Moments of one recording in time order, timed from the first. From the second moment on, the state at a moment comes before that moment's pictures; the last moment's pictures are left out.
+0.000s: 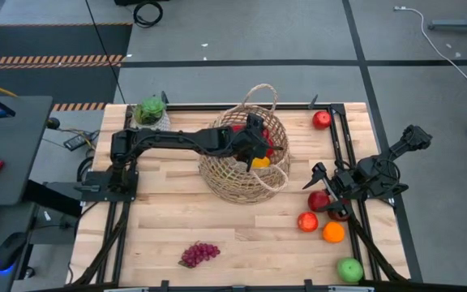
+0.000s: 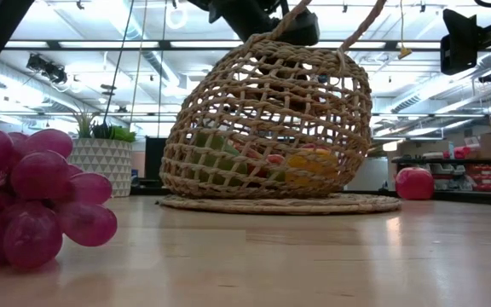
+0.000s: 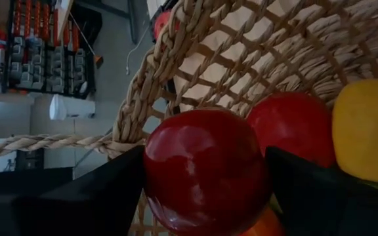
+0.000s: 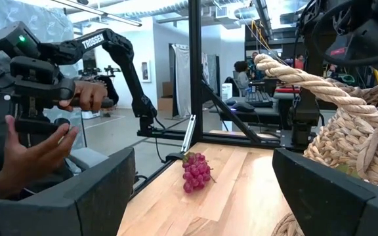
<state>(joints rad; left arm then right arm) 0.10 1.99 1.68 -0.31 -0.48 0.87 0.53 0.18 0.01 0.33 0.11 0.01</state>
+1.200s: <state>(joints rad) 0.11 1.78 1.68 -0.04 -0.61 0.95 0.53 0.18 0.01 0.33 0.11 0.01</state>
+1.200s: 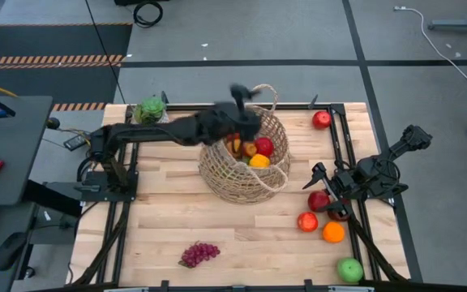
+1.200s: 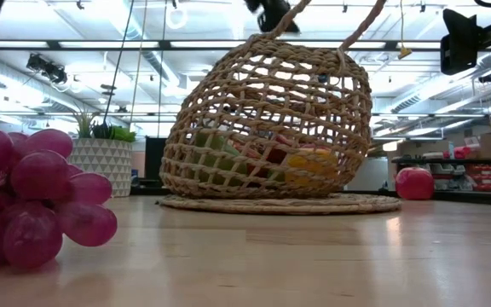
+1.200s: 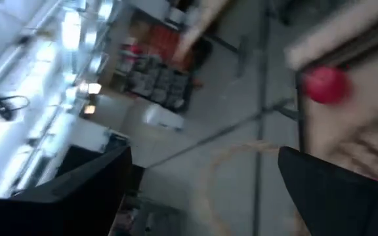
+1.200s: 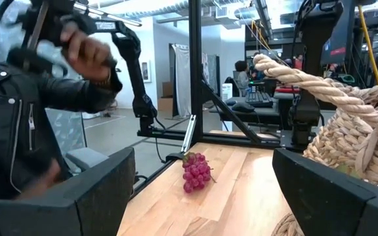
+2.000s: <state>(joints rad) 0.27 1.12 1.32 -0.21 -0.29 0.40 0.53 0.18 0.01 0.33 0.11 0.00</state>
